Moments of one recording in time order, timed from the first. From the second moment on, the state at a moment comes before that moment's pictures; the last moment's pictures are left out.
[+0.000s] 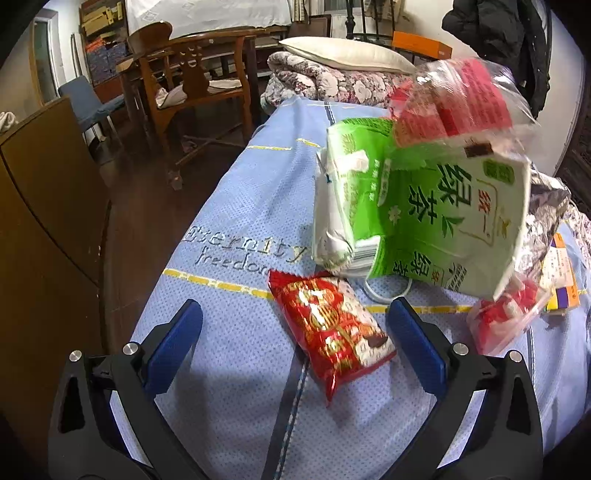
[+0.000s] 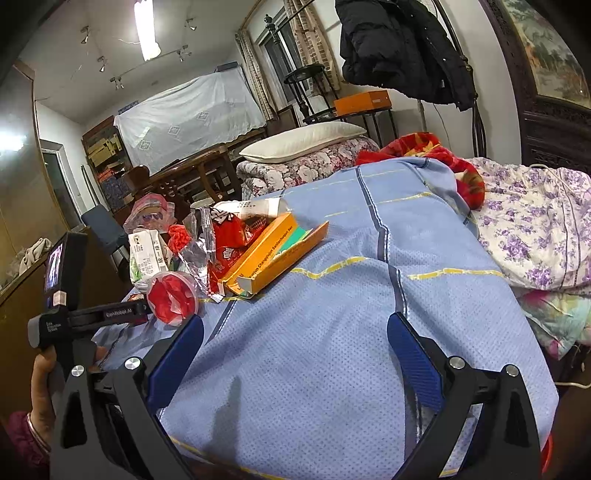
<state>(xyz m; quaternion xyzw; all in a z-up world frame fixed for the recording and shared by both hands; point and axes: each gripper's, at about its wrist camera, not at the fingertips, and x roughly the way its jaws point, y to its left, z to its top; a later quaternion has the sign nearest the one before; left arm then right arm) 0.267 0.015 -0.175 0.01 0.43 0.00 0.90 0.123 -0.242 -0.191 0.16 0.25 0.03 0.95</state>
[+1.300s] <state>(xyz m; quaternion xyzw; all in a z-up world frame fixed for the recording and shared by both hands) 0.174 0.031 -0.138 -0.07 0.34 -0.10 0.93 0.134 -0.266 -0.139 0.19 0.31 0.07 0.93</state>
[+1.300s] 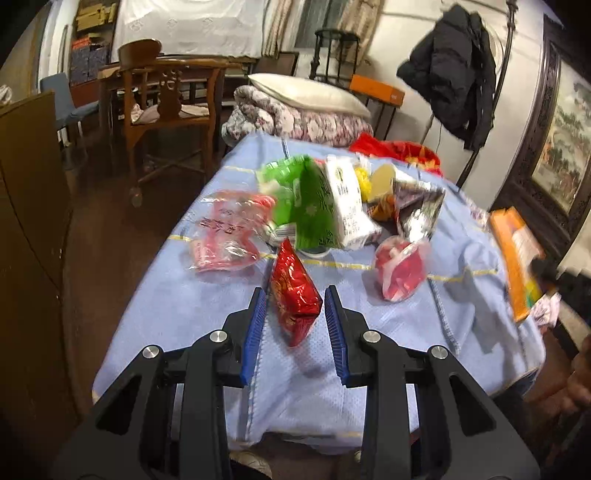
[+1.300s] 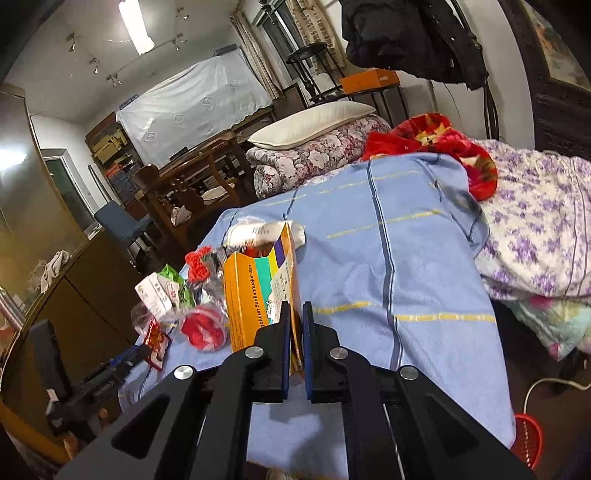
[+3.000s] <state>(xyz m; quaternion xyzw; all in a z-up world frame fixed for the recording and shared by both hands) 0.047 -0.180 -0.005 0.01 0.28 -0.35 0.89 -0.093 -0.448 -0.089 0.21 0.22 -0.03 0.95</state>
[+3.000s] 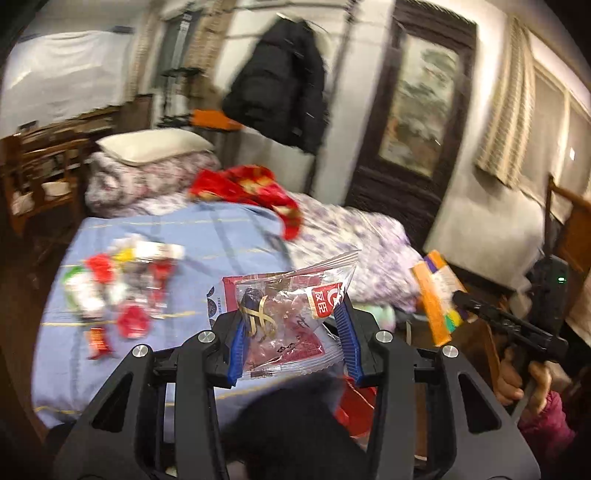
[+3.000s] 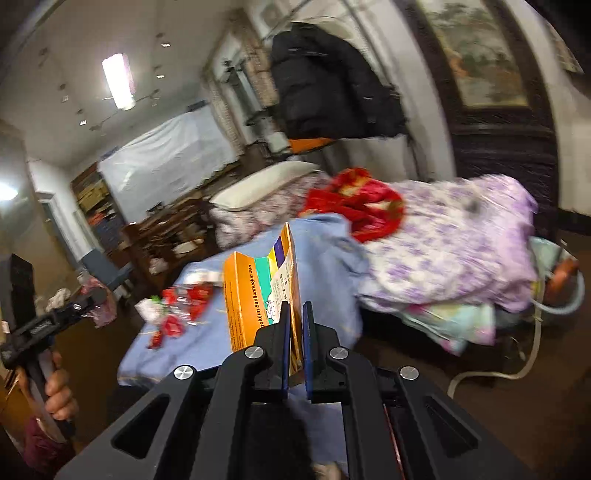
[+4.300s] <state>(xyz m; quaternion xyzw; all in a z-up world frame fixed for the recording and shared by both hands) 0.051 -0.429 -0.186 0.17 0.45 -0.42 0.77 -0.136 -0.574 -0.282 0.34 0.29 -0.17 0.88</state>
